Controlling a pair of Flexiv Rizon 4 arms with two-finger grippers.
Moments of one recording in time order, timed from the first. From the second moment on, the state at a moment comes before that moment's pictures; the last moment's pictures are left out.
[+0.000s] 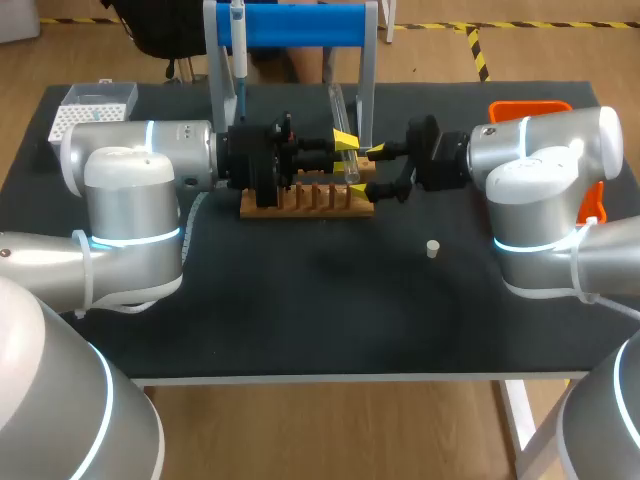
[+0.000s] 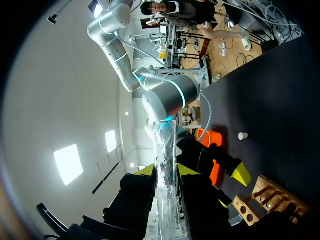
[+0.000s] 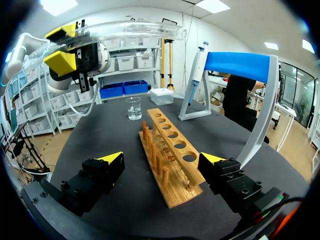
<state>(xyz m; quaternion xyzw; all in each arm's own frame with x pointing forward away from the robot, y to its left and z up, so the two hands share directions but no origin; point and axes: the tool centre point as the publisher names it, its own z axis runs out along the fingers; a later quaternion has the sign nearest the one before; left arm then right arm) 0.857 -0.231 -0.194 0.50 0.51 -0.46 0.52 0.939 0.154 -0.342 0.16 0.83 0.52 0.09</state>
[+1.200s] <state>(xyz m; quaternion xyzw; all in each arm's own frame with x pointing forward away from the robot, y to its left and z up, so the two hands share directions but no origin) 0.857 -0.231 -0.194 0.50 0.51 -0.46 0.52 0.937 0.161 -0.346 0.16 0.84 0.51 0.10</state>
